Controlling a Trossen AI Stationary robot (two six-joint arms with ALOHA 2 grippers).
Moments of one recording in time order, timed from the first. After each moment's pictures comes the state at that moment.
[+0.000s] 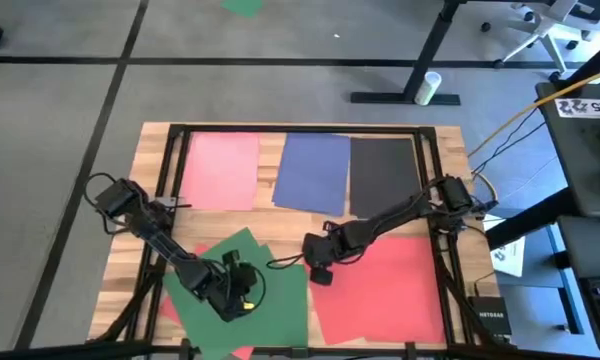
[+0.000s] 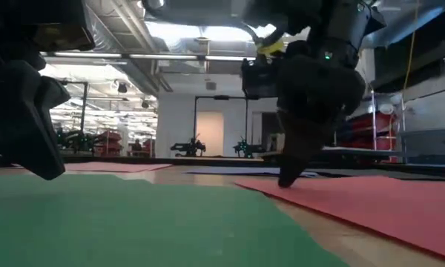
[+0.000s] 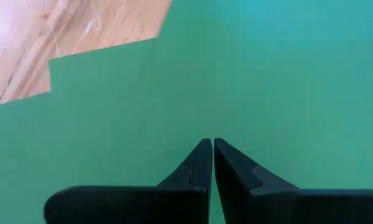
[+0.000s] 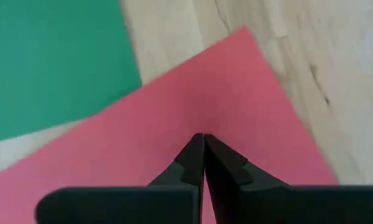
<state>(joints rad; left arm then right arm) -0.74 1.77 0.92 -0.33 -0.54 -0.95 0.29 1.97 1.21 -0.50 0.06 0.55</state>
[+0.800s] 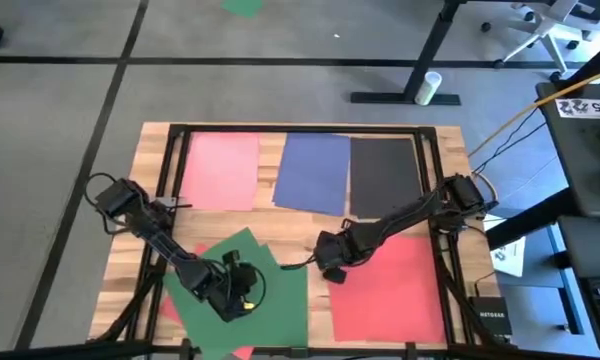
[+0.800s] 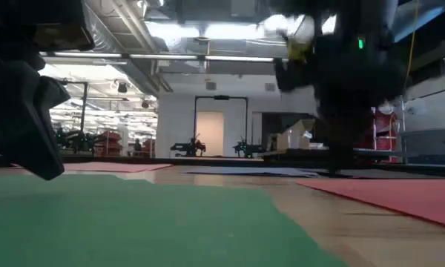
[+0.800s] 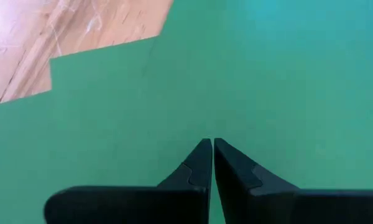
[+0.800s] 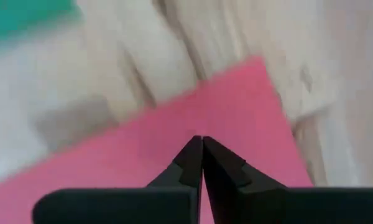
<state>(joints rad) -0.74 1.77 0.92 -0.33 -0.54 -0.95 0.35 1.86 1.20 -0.71 0.15 0.69</state>
